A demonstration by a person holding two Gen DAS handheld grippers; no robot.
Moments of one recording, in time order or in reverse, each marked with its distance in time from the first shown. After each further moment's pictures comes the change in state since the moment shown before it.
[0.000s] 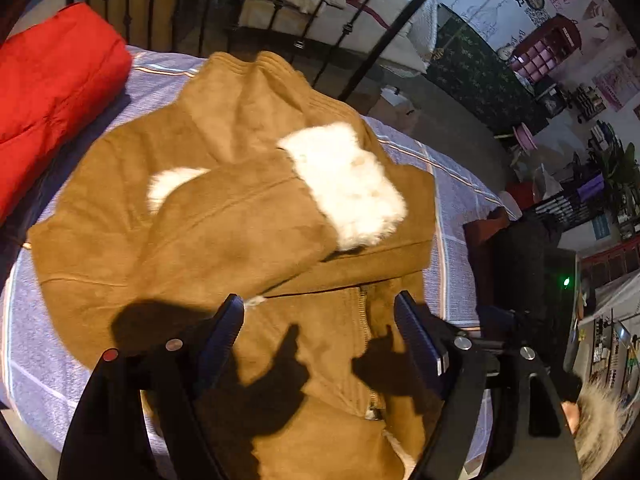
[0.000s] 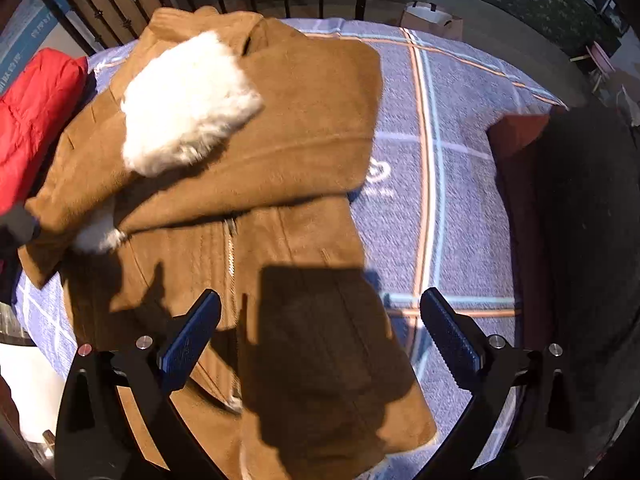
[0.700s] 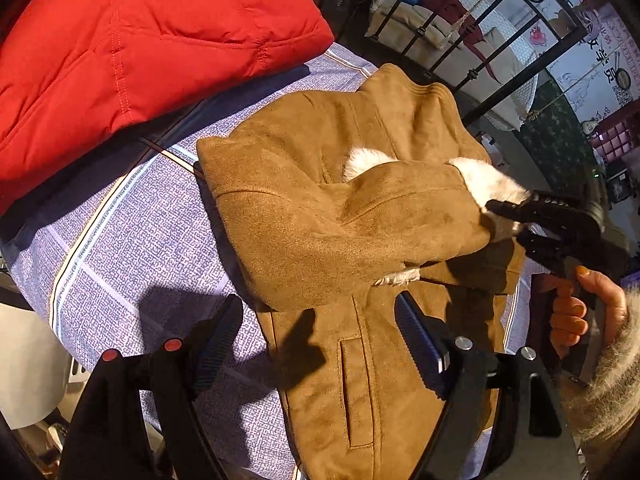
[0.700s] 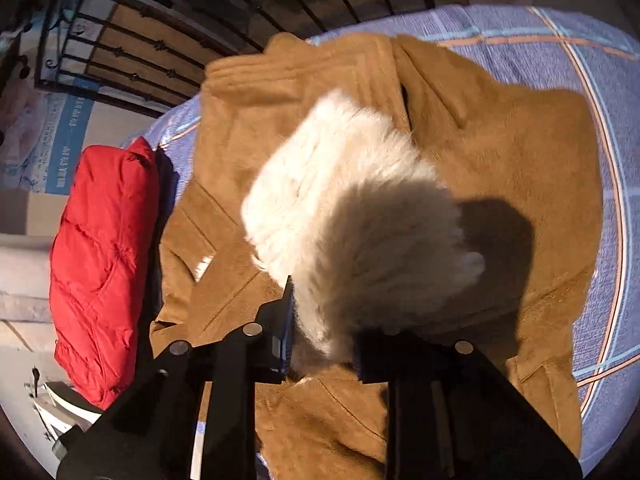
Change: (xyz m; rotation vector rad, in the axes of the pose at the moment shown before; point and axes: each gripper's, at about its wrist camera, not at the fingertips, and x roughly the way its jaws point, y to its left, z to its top) left arm -0.062 0.100 -0.042 -0.284 -0.039 0.182; right arm 0.031 0.077 0.113 0.182 0.044 0.437
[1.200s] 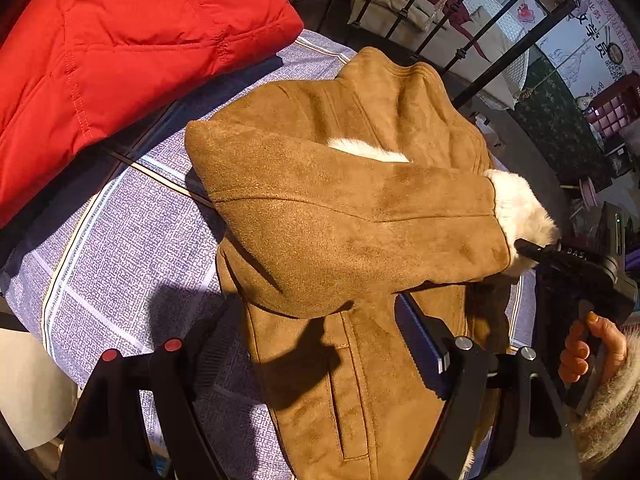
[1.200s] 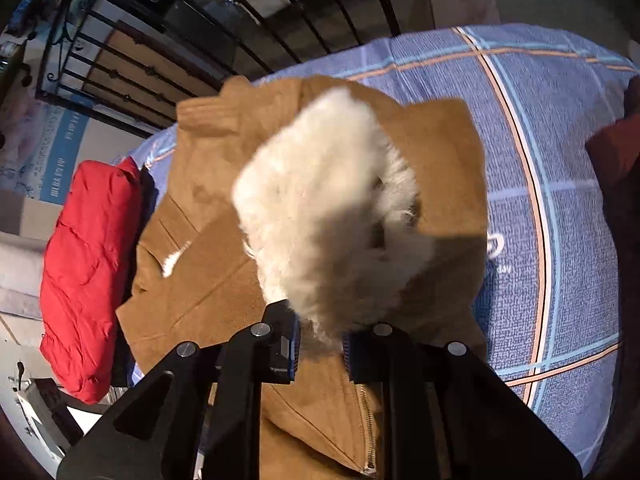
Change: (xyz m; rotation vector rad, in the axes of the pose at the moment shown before) left arm 0.021 -0.022 0.003 0.072 0.041 0.012; right arm -0.022 -0.083 -0.028 0.047 -0.048 -0.113
